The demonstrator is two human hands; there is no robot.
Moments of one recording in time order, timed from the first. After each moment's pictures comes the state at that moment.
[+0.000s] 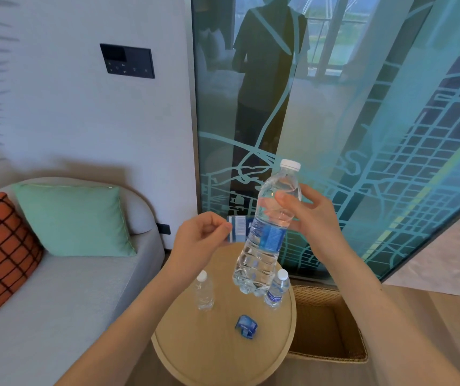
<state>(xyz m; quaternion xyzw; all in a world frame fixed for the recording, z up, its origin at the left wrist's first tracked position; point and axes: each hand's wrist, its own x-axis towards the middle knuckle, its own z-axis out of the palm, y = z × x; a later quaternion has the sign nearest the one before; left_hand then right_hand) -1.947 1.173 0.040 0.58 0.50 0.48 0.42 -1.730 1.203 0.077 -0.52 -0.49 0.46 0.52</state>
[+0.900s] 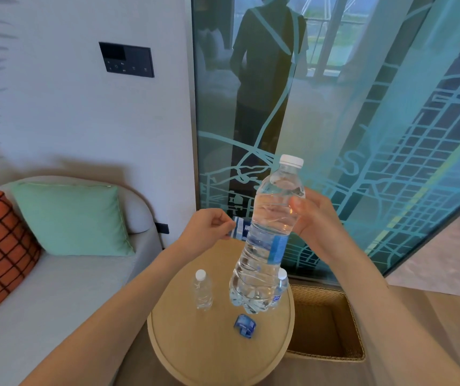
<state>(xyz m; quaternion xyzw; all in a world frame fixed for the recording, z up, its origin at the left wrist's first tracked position) -1.947 1.231 0.014 0.65 0.53 0.36 0.41 -1.726 1.191 0.090 -0.34 -0.54 0.58 0.51</state>
